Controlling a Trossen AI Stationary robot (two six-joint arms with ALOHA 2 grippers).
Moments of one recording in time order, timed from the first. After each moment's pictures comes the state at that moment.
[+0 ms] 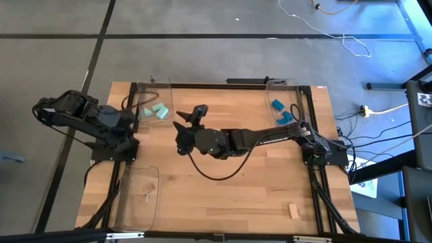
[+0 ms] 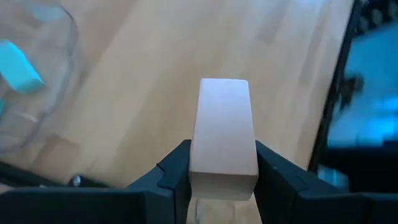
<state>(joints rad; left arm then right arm) -0.24 0.68 1.17 -1.37 -0.07 -0.76 0.22 2.18 2.19 -0.20 0.87 -0.63</state>
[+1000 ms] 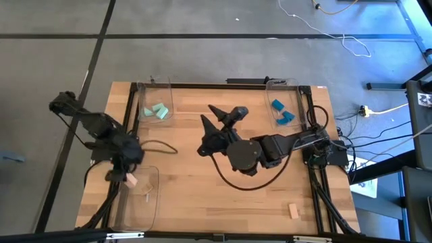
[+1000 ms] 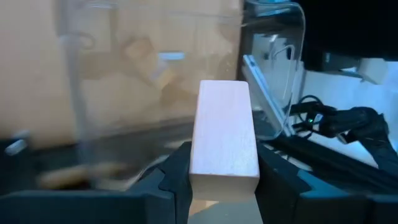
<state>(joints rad) -0.52 0.80 0.91 -1.19 0.50 -0.74 0.39 2.05 2.36 -0.43 1.31 -0.61</state>
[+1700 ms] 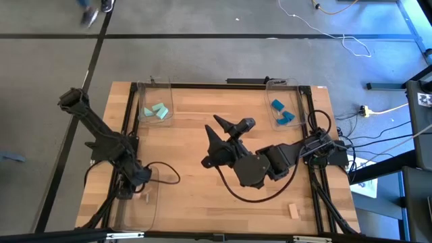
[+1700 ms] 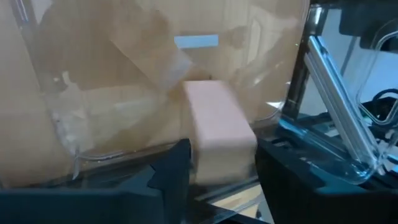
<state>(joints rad) -0.77 1.01 0.61 -0.75 0.41 -0.94 0.48 2.05 2.36 -0.44 1.40 -0.55</state>
